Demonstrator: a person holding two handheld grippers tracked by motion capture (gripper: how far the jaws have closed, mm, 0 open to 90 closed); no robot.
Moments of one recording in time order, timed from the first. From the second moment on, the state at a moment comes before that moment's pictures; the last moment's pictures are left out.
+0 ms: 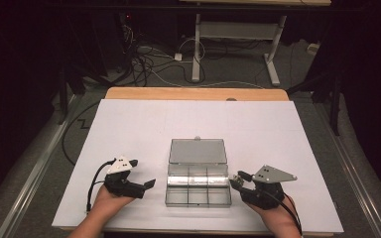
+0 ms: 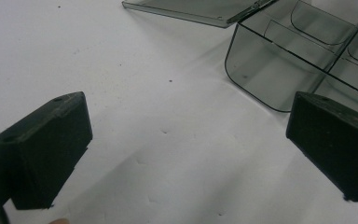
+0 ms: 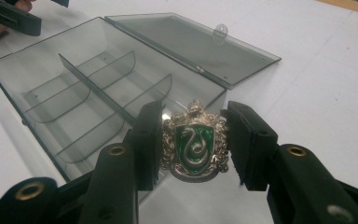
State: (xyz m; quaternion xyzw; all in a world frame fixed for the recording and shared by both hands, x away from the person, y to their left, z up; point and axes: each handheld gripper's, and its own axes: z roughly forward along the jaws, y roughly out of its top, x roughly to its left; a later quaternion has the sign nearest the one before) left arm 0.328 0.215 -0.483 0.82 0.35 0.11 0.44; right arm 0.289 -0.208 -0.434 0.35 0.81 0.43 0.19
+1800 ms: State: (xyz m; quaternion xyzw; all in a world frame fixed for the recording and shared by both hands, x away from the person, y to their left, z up) left arm 0.328 0.216 -0.483 0.81 0.35 0.11 0.45; right arm 0.328 -0.157 -0.455 0.32 0.84 0.39 0.18
